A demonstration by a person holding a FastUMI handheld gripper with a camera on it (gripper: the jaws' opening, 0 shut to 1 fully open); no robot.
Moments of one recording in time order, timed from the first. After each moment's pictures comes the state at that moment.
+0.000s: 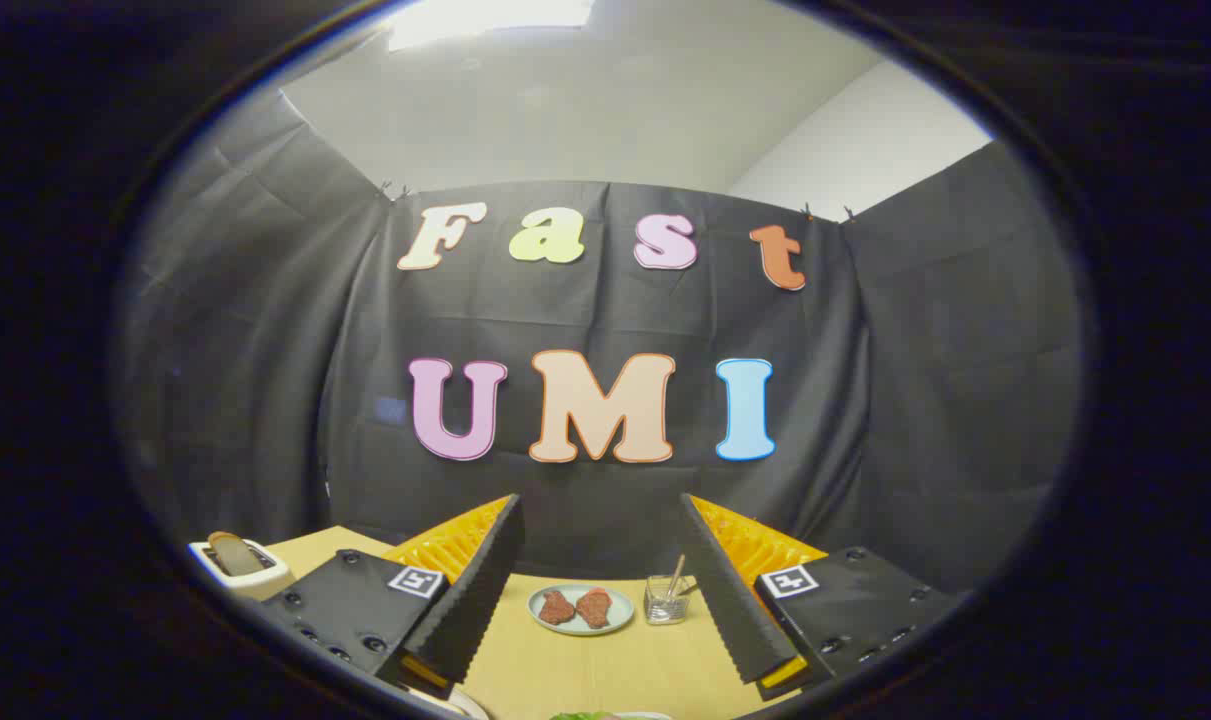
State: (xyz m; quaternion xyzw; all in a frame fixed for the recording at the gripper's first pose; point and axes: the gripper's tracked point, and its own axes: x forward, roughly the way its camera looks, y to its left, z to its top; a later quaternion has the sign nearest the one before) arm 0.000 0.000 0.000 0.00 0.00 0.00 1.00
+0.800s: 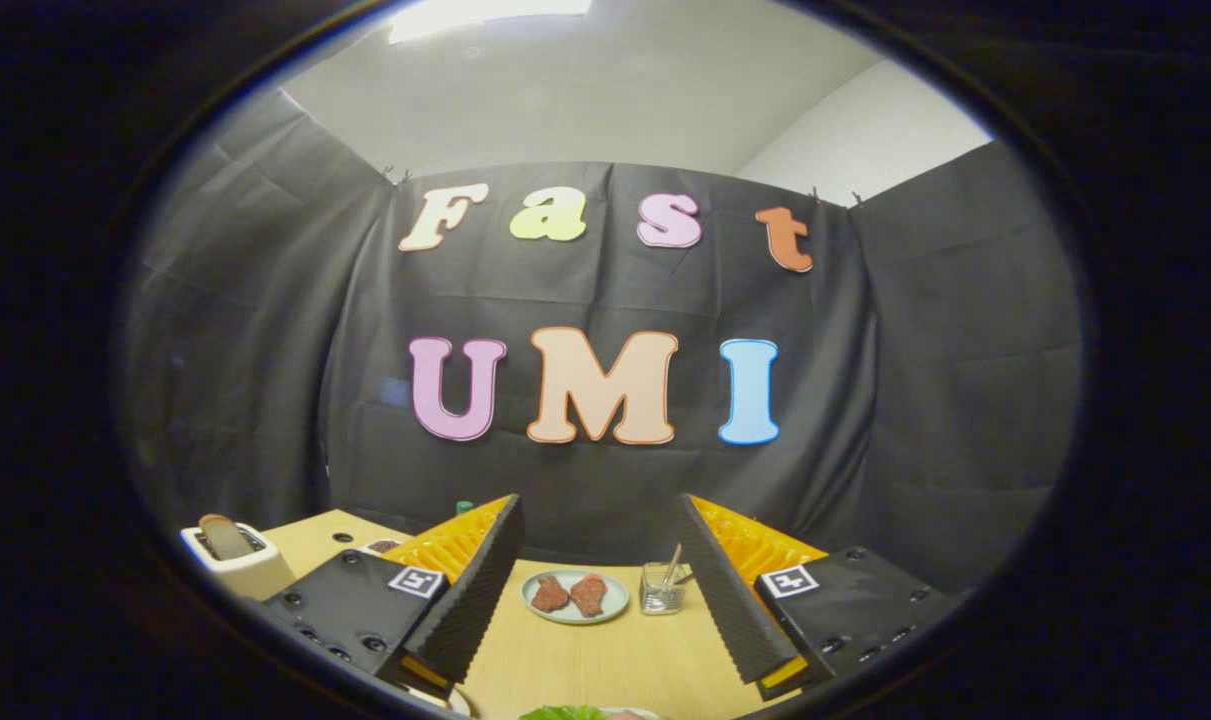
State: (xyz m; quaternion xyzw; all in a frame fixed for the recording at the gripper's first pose) arm 0.011 -0.012 -0.021 -0.01 0.03 0.01 1.00
